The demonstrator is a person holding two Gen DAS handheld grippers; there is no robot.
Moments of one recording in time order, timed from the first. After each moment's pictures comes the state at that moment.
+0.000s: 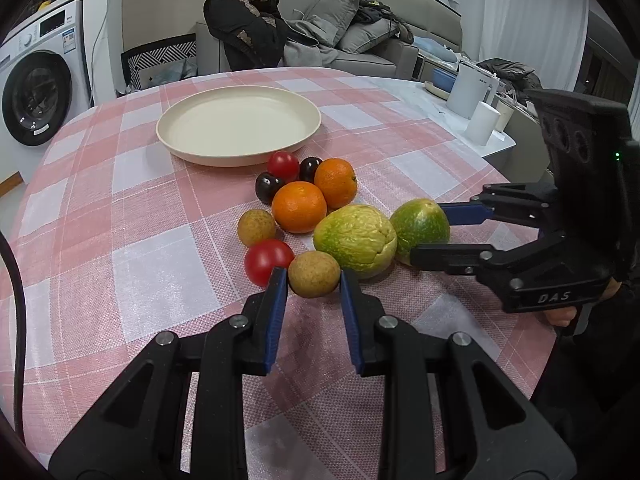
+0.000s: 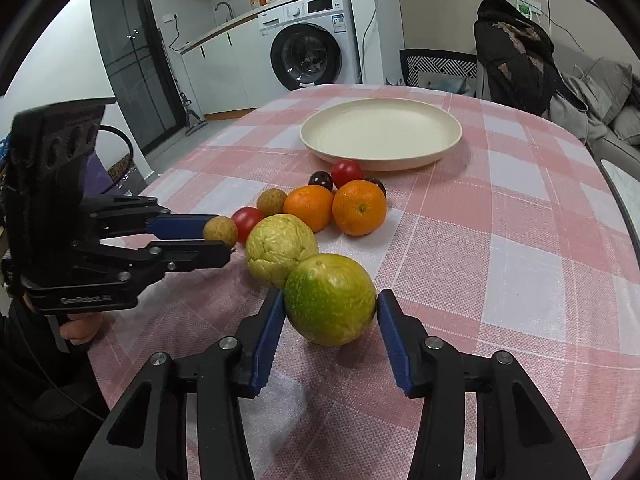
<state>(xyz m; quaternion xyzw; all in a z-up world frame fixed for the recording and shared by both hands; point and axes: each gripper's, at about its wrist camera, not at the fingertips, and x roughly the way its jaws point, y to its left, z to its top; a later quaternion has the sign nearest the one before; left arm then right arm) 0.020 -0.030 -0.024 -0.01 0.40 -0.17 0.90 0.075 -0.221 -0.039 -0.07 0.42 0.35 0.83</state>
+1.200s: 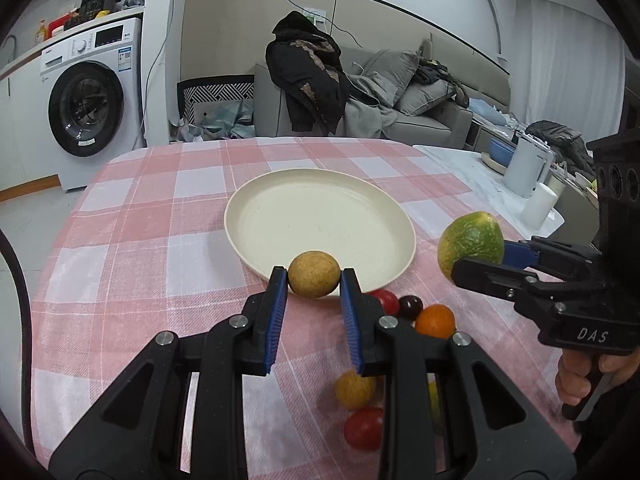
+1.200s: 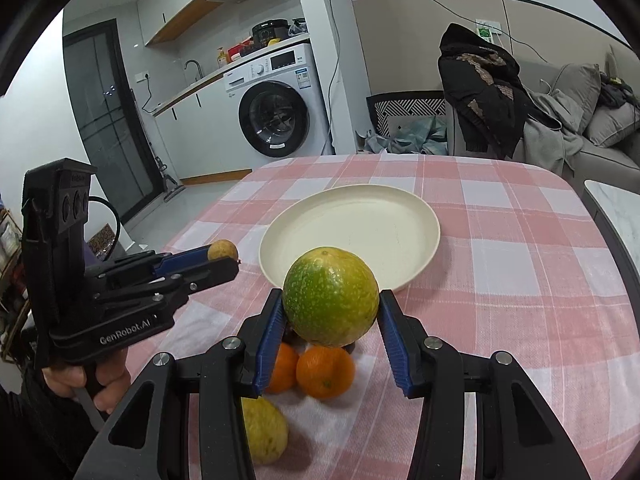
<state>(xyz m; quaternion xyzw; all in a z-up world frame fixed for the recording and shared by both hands) 0.114 0.013 0.004 -0.06 0.31 -0.07 0.95 0.155 -0.197 0.001 0.01 0.35 0.31 0.88</state>
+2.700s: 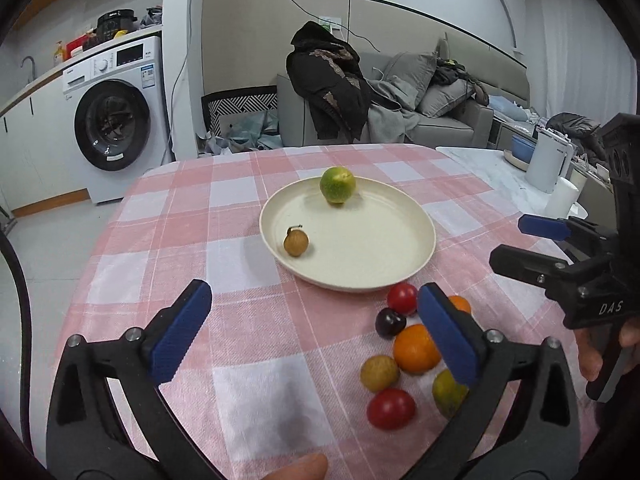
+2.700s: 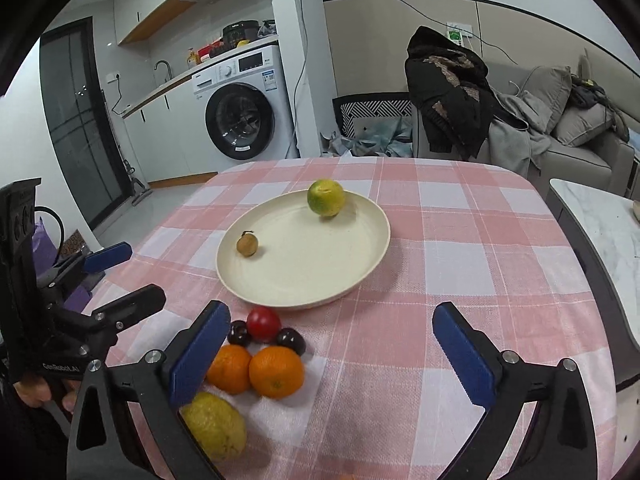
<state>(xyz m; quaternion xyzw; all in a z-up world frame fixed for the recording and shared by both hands) 0.089 0.020 0.009 -0.02 0.30 -0.02 0.95 0.148 -0.219 0.009 -0.01 0.35 0.25 0.90</state>
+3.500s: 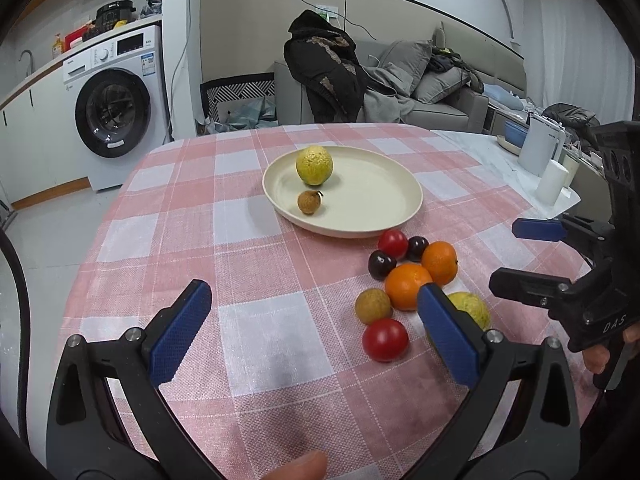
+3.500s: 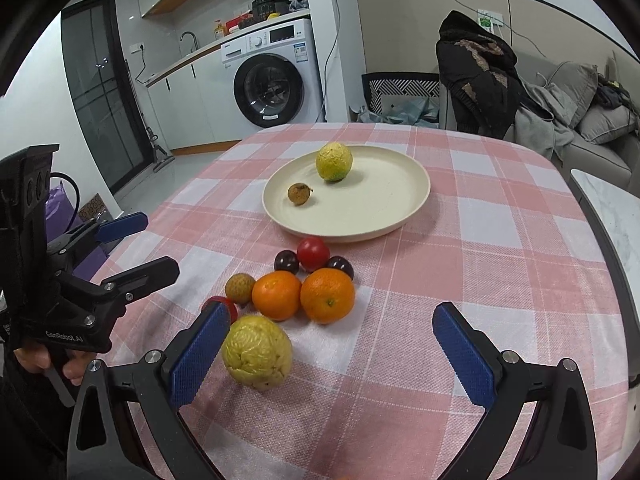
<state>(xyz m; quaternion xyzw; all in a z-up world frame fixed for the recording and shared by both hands) 0.033 0.018 0.003 -0.02 0.33 -0.02 0.94 0.100 -0.208 -0.005 -0.04 0.39 0.29 0.87</state>
